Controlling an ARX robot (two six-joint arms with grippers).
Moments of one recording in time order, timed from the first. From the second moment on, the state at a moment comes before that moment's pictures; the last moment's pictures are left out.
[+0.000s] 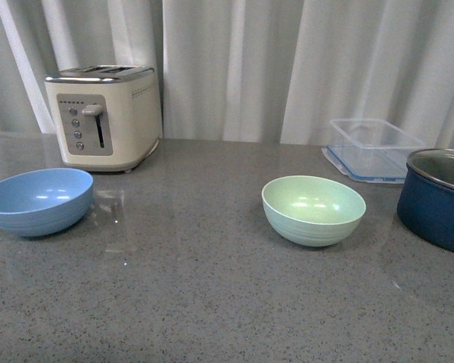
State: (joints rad) left arm 0.00 0.00 0.02 0.00 0.00 -0.01; right arm 0.00 0.00 0.01 0.00 0.00 0.00
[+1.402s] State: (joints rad) left arm 0.24 1.03 0.82 -0.04 -0.08 -0.20; right arm 0.00 0.00 0.01 0.00 0.00 0.00
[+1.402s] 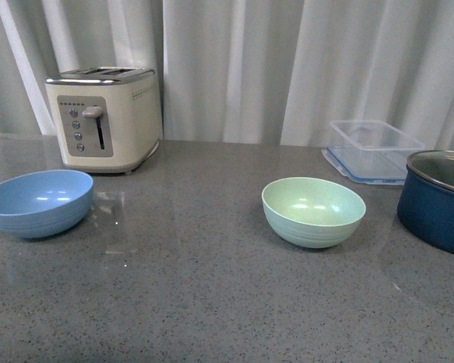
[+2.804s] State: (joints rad) left arm 0.14 1.81 1.26 -0.17 -0.09 -0.50; right arm 0.00 0.00 0.01 0.00 0.00 0.00
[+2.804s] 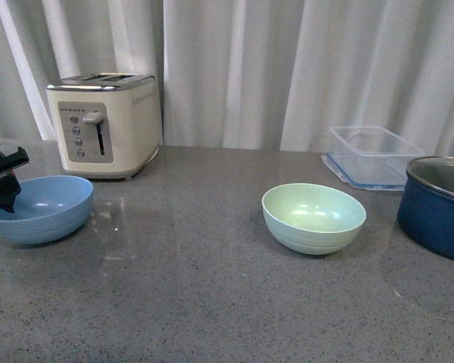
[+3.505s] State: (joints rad) left arm -0.02 1.70 1.32 -0.19 -0.04 -0.53; right arm 0.00 0.00 0.01 0.00 0.00 0.00
